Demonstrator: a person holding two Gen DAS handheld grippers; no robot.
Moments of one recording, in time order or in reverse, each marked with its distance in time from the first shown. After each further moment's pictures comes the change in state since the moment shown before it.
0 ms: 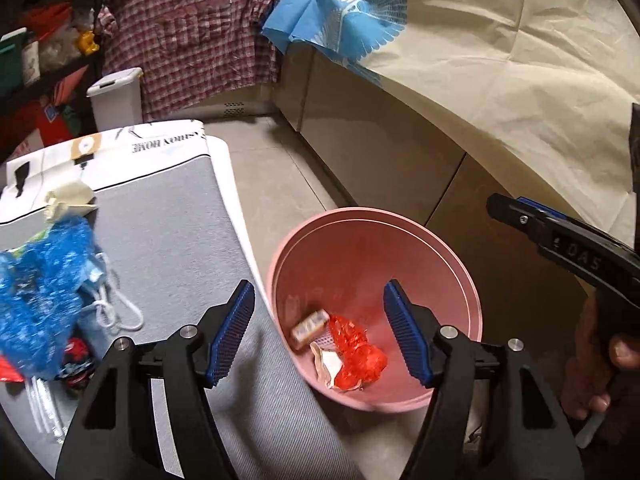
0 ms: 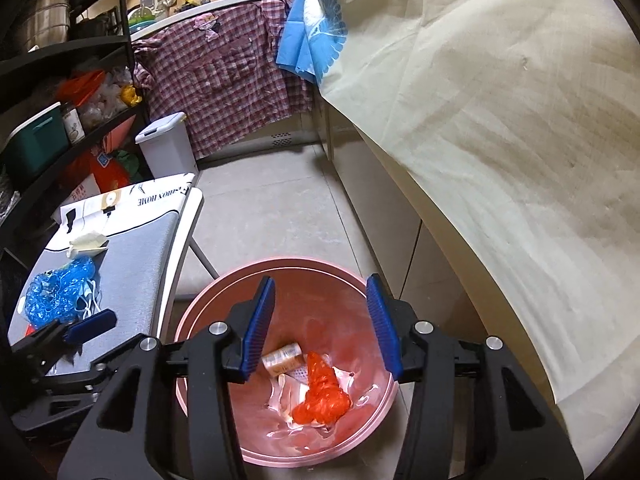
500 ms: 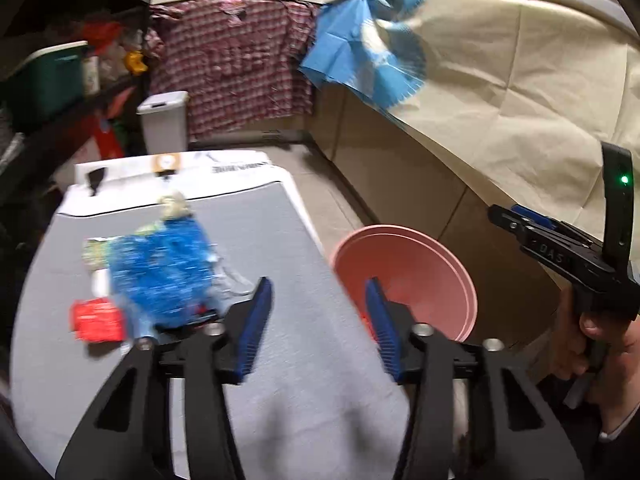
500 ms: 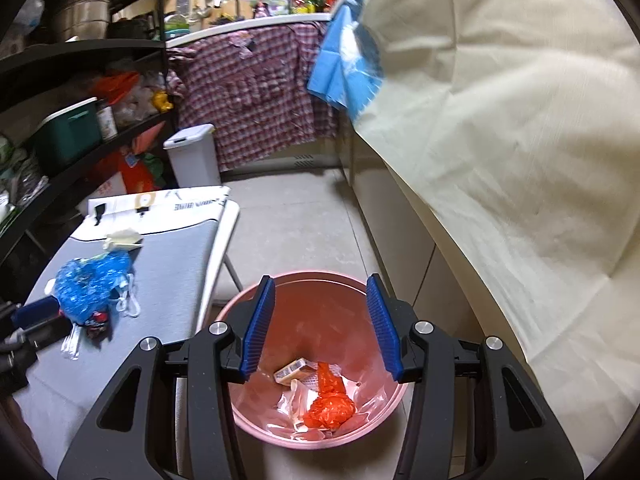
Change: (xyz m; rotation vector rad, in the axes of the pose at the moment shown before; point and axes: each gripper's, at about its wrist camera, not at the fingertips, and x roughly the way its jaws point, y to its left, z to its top) left arm -0.120 0.044 -0.017 -0.041 -0.093 0.092; right arm -0.059 0.032 -0.007 -0.088 -0.094 0.049
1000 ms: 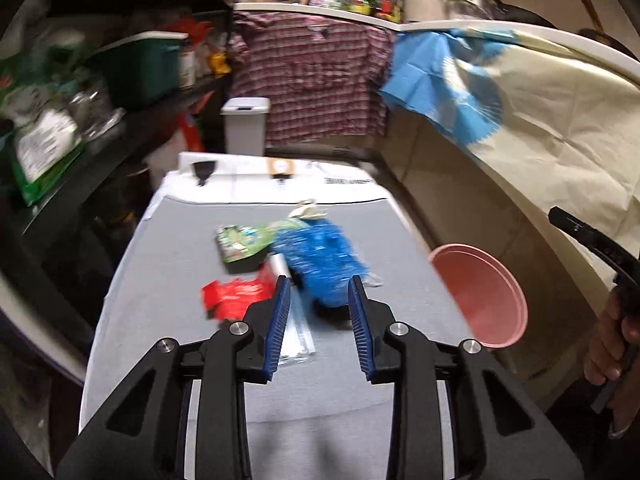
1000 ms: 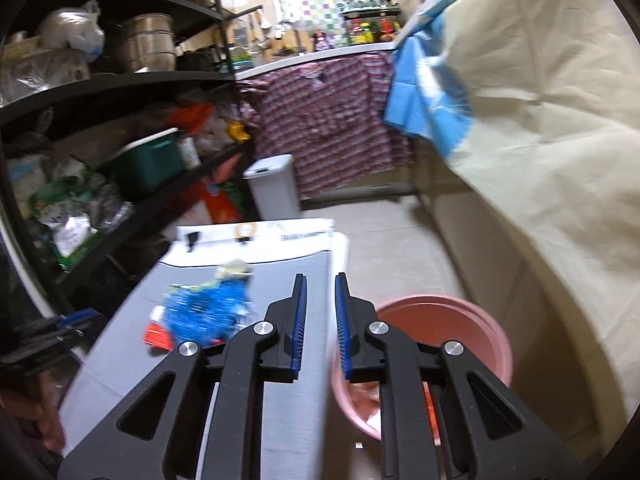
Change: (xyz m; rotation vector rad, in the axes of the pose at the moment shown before) left arm -0.067 0.106 -0.017 -0.119 -0.058 0.169; right arm -0.033 0.088 0.014 0.036 -0.074 0.294
